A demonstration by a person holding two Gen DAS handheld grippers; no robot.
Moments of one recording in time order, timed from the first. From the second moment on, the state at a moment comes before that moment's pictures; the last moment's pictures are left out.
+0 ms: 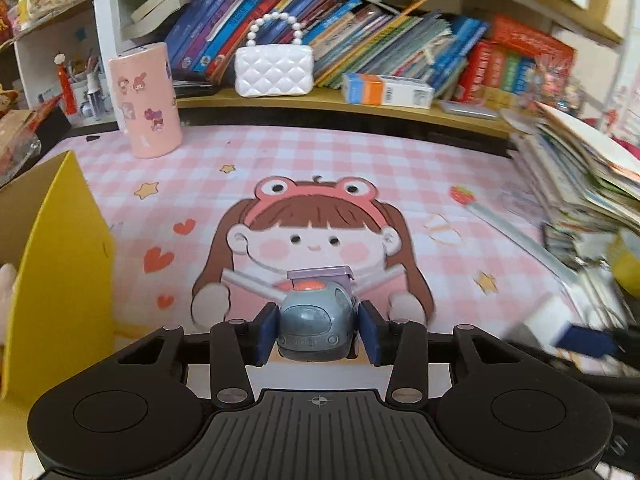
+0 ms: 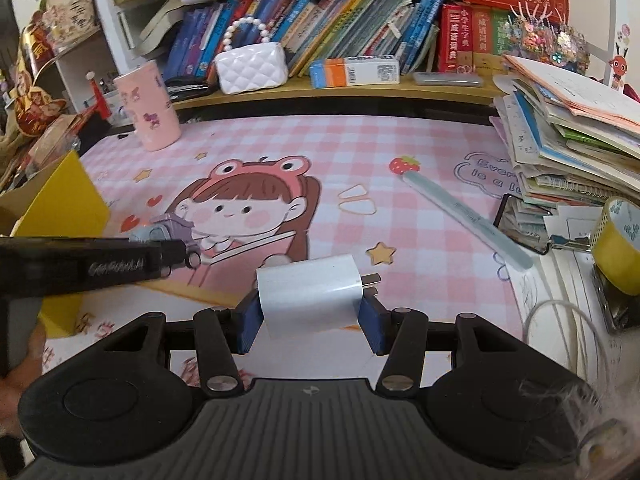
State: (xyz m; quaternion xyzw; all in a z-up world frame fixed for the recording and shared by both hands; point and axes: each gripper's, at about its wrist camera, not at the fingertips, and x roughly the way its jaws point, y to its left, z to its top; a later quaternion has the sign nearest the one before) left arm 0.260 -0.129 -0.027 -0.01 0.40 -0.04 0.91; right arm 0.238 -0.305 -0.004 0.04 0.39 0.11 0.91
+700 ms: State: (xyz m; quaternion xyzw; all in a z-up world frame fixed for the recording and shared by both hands) left arm 0.141 -0.045 -0.011 -0.04 0.39 -0.04 0.92; right arm 0.148 -0.198 0.012 -0.01 0.39 0.15 0.91
